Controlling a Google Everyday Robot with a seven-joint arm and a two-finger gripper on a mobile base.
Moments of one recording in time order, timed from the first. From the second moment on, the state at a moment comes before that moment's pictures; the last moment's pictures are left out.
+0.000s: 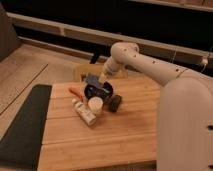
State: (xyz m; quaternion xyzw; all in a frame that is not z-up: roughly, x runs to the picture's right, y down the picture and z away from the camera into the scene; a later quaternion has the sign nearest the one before) arm -0.025 -0.035 0.836 -0.28 -0.20 0.21 0.92
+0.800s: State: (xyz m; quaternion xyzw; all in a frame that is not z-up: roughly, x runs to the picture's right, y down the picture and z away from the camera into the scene) arm -0.052 -0.001 0.800 -0.30 -0.24 0.15 0.91
